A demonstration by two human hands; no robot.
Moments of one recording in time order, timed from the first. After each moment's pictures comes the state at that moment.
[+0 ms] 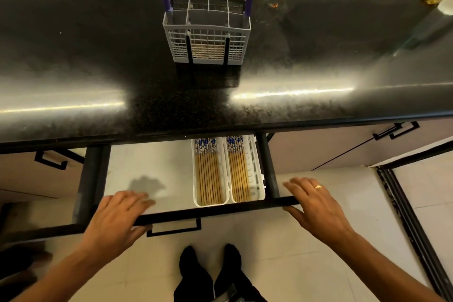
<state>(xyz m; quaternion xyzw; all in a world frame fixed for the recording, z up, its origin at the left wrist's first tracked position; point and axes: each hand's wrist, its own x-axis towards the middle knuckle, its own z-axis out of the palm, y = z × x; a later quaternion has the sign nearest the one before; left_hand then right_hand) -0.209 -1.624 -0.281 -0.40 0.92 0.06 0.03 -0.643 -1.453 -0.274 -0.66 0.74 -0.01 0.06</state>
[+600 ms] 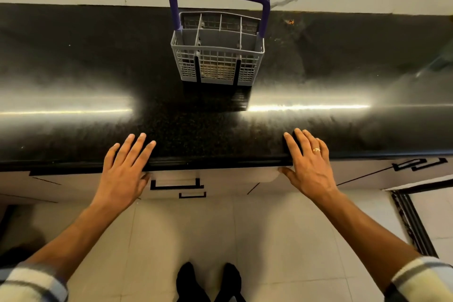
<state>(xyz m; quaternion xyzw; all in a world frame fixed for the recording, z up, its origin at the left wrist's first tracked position) -0.272 -1.751 -0.289 -0.46 0.88 -0.05 -0.03 -0.697 -1.613 -0.275 -0.64 0.77 0.00 -0.05</state>
